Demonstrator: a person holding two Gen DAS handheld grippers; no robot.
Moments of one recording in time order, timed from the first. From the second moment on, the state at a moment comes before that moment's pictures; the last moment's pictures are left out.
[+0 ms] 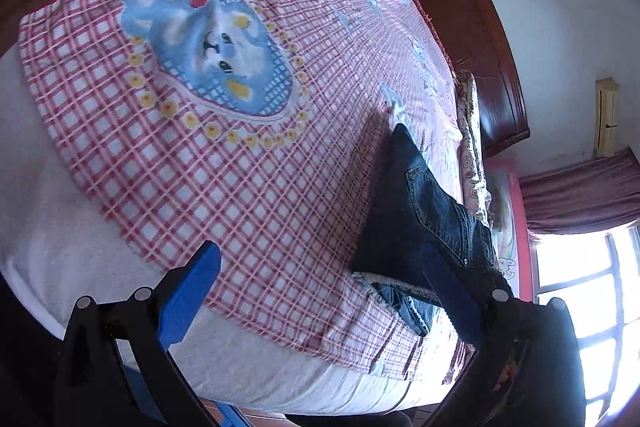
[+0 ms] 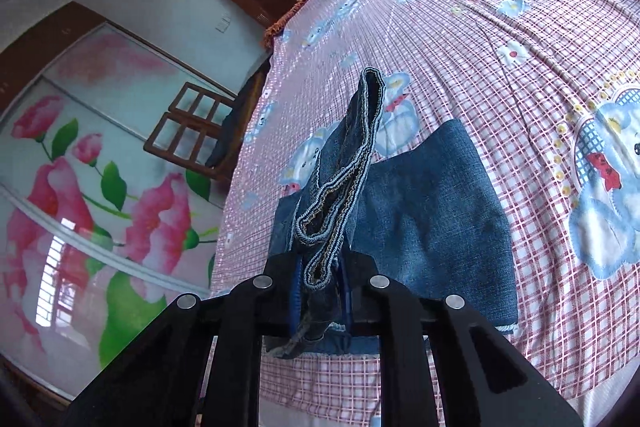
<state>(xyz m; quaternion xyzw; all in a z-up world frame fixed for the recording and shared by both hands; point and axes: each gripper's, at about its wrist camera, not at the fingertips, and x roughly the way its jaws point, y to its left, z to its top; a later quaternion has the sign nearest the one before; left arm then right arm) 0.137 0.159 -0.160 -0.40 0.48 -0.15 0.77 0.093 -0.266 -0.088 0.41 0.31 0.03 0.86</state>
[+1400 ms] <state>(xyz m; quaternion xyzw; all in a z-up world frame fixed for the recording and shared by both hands) 0.306 -0.066 -0.181 -0.17 0.53 -0.25 0.79 0.150 -0.320 -0.157 0.27 0.43 -0.07 0.86</state>
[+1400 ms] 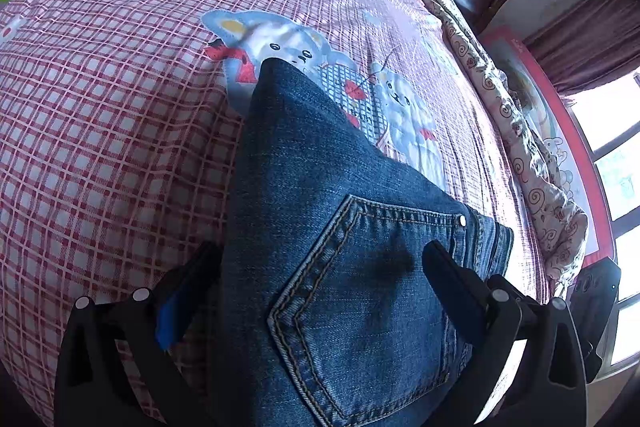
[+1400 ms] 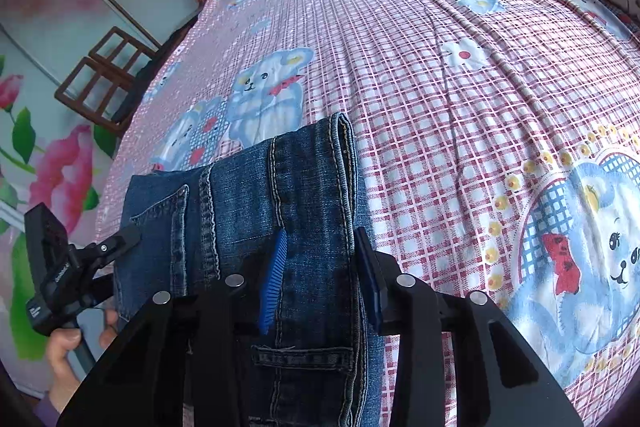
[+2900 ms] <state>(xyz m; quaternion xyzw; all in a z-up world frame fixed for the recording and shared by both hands) 0.179 -0.050 -0.158 -0.07 0.52 -0.22 0.82 0.070 -0.292 -0.196 0.46 0.40 0.04 0.79</state>
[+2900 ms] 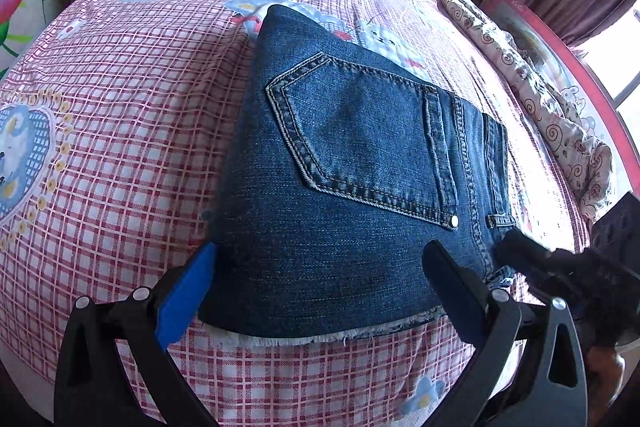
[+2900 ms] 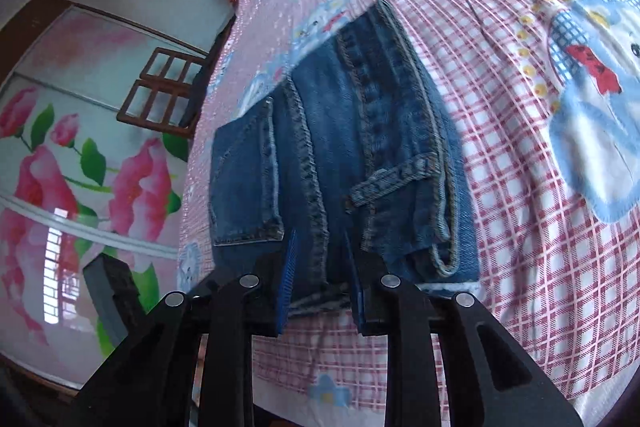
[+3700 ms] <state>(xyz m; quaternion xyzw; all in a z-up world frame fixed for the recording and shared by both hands) 0.161 0.054 -0.231 -0.58 0.51 -0.31 0.55 0.049 -0.303 -0.208 0.50 0.39 0.05 0.77</state>
